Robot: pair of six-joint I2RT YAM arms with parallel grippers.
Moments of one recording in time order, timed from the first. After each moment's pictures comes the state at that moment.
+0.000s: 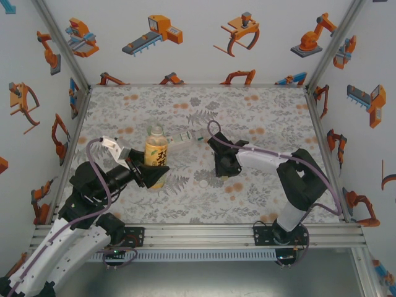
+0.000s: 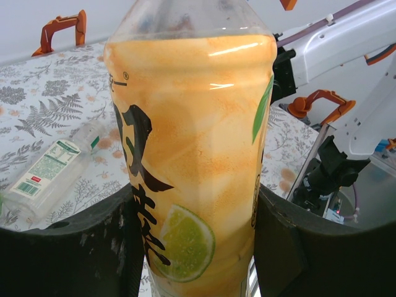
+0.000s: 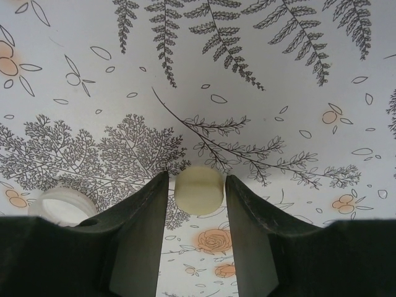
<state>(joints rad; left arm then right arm) -0.65 0.43 0.62 -0.14 0.35 -0.27 0.73 1.70 0.99 -0.57 0.15 0.61</state>
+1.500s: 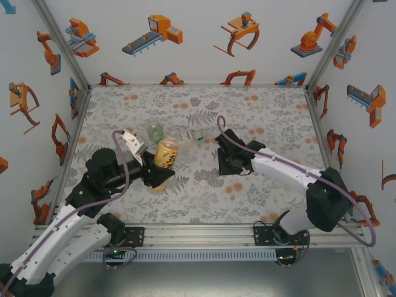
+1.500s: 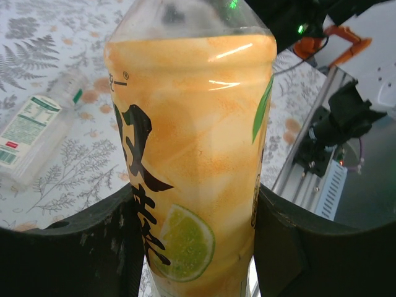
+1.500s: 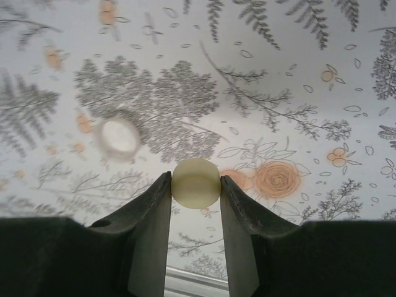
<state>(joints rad) -0.65 0.62 0.69 -0.28 0.45 -0.16 0.75 1.42 0.98 -0.66 0.06 0.57</state>
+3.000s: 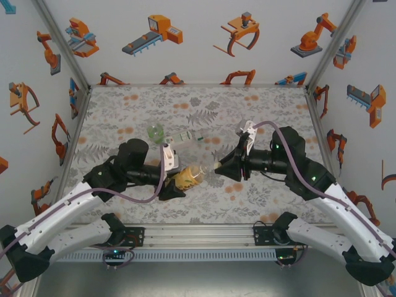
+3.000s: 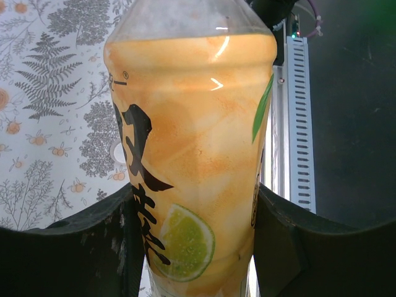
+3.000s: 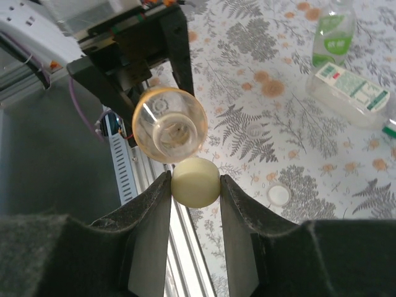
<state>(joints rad) -0.86 0.89 0.86 -0.51 0.64 0.28 0.75 0.83 1.06 -0.51 -0.59 0.09</state>
